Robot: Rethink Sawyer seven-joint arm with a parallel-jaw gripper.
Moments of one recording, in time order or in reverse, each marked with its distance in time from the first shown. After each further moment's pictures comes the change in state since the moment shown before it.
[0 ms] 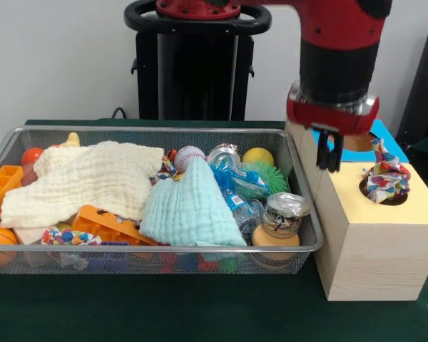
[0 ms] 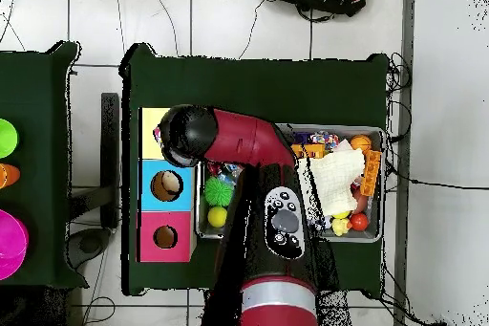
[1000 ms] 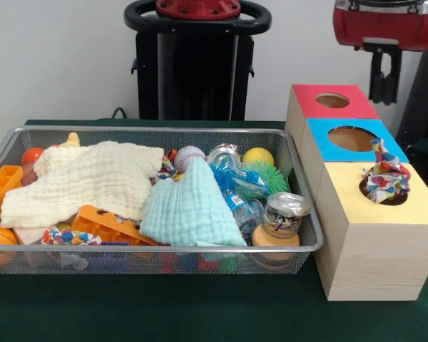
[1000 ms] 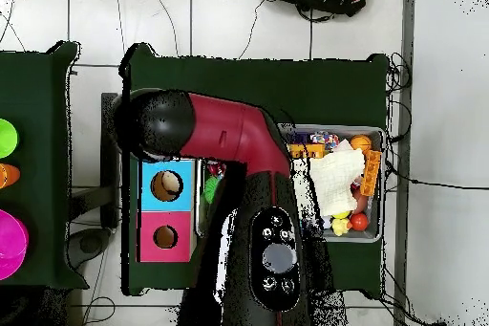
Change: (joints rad) arm 0.051 -0.139 -0.002 -0.022 0.047 0.012 0.000
